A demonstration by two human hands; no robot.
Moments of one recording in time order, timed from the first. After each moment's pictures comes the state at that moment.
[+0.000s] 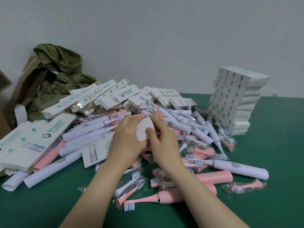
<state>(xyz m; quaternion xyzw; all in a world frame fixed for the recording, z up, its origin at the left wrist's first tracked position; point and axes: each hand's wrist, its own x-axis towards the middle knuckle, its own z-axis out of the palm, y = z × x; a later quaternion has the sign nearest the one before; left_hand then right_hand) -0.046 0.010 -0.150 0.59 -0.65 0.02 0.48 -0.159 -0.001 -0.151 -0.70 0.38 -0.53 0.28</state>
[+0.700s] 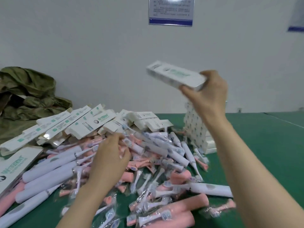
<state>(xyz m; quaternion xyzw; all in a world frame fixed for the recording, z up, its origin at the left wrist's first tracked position) -0.063 -0.019 -0.128 0.60 -0.66 0.02 0.45 -0.293 -0.070 0.001 -0.58 0.49 -0.64 -0.09</state>
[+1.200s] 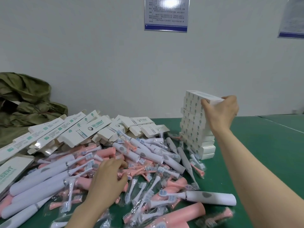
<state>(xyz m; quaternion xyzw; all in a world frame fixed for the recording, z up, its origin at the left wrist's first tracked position) -0.060 -0.030 -0.166 0.62 -0.71 -0.01 0.34 -0.356 -0.125 -0.035 -0.43 0.63 -0.65 -0.05</state>
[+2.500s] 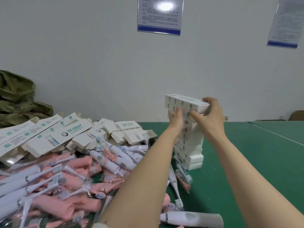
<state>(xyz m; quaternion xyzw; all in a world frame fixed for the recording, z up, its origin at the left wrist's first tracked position) -0.291 -0.178 -0.053 0.42 -0.54 -0.56 0.47 -0.390 -0.144 -0.041 -0.56 0.54 -0.62 0.04</state>
